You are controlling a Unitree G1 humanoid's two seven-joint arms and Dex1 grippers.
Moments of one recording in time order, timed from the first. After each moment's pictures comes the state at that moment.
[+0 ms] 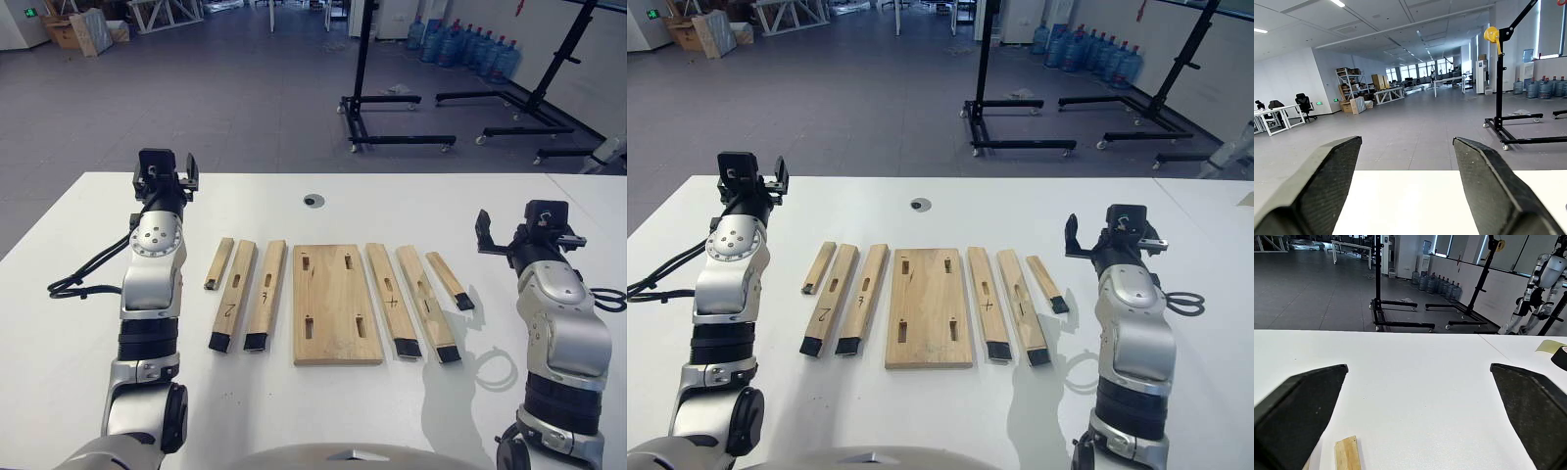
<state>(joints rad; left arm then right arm) -0.47 0.26 0.17 -0.03 0.03 0.37 0.08 -0.19 -0.34 -0.37 -0.39 0.09 0.77 0.02</state>
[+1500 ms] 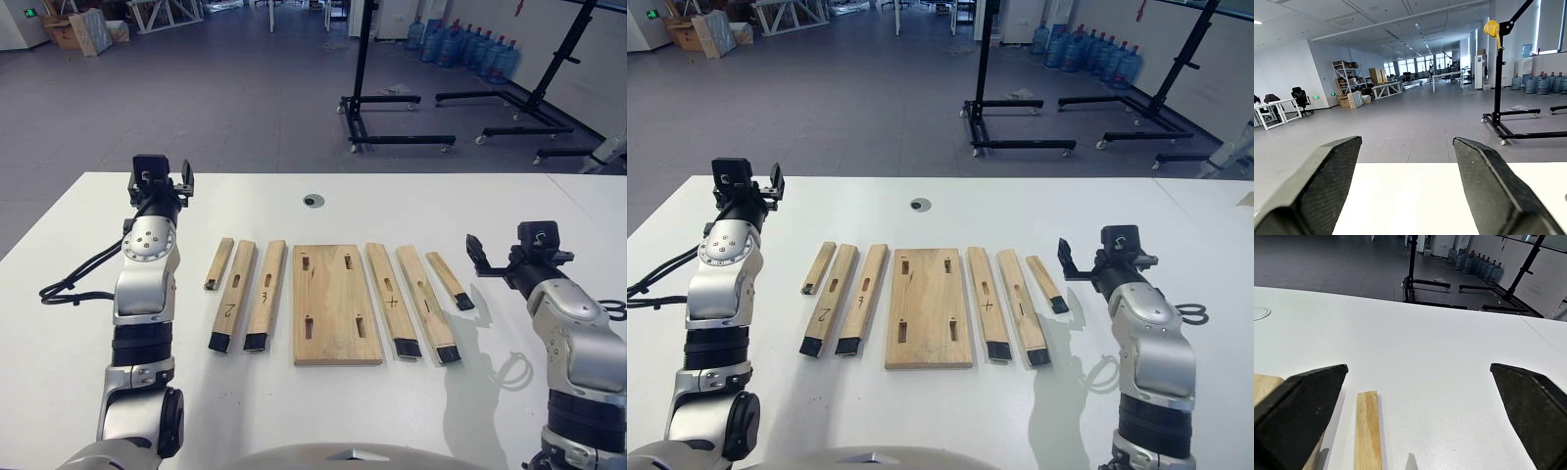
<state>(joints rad) -0.44 0.27 0.20 -0.04 0.01 0.39 0.05 -0.07 -0.44 -0.39 -0.30 0.18 0.73 0.25</state>
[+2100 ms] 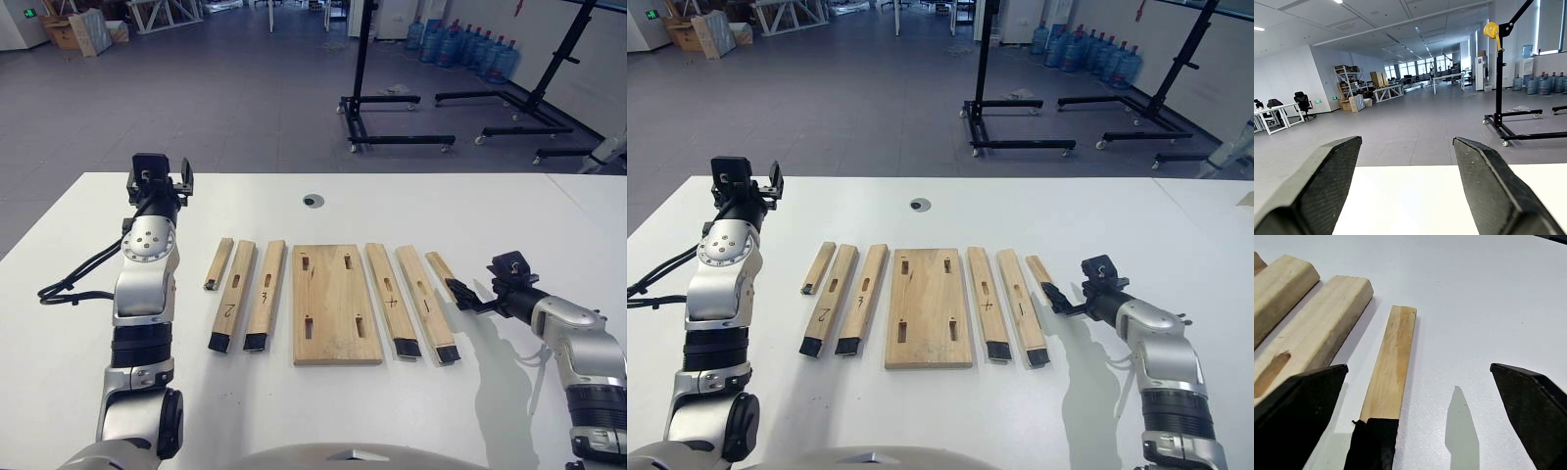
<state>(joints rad) -0.44 0.28 0.19 -0.06 0.03 0.39 0.05 -0.08 -0.62 -0.25 0.15 0.21 0.49 0.63</state>
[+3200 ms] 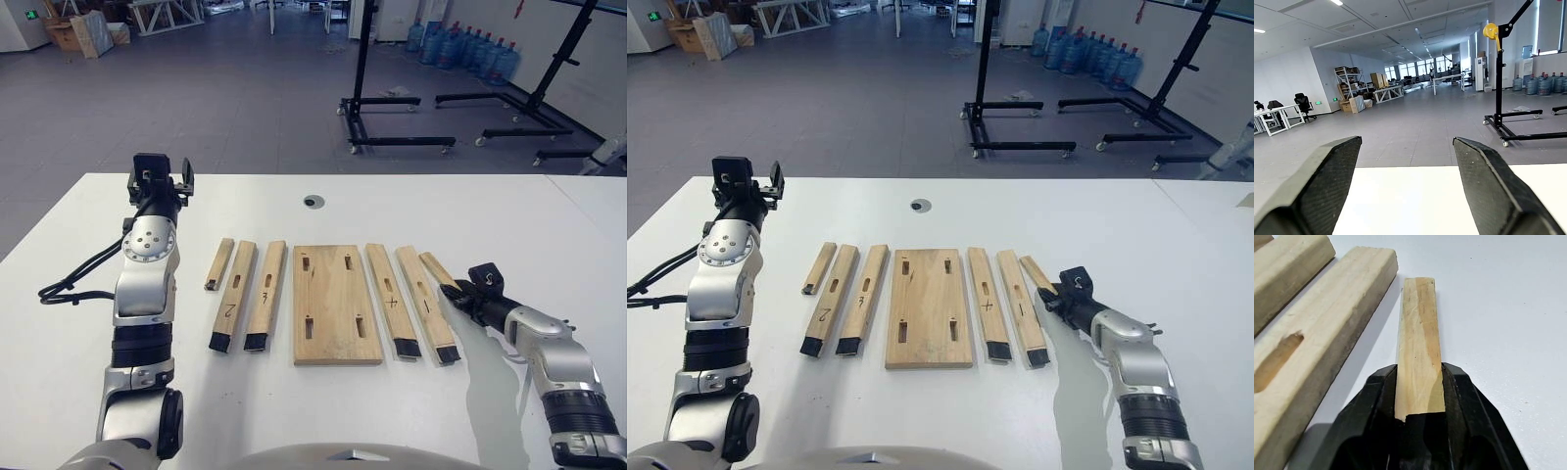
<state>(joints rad) -0.44 0.28 0.19 -0.06 0.00 0.39 0.01 -0.07 -0.55 -0.18 0.21 0.21 0.43 0.53</state>
